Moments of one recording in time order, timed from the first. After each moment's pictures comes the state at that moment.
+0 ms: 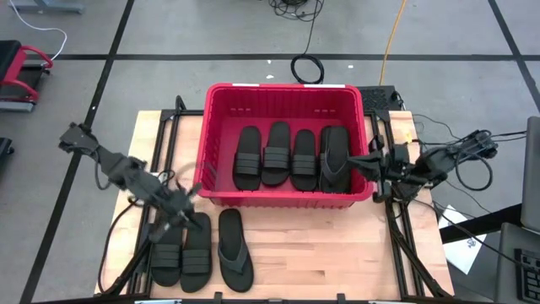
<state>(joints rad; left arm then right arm) -0.57 0.87 0.90 -0.39 0.07 -0.28 0.45 0.61 0.67 0.19 0.58 0.08</state>
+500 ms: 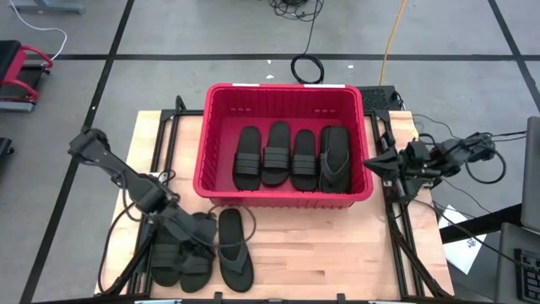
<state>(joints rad) -0.62 1.24 0.99 -0.44 0.16 -0.61 0.45 0.46 0.67 0.10 0.36 0.07</state>
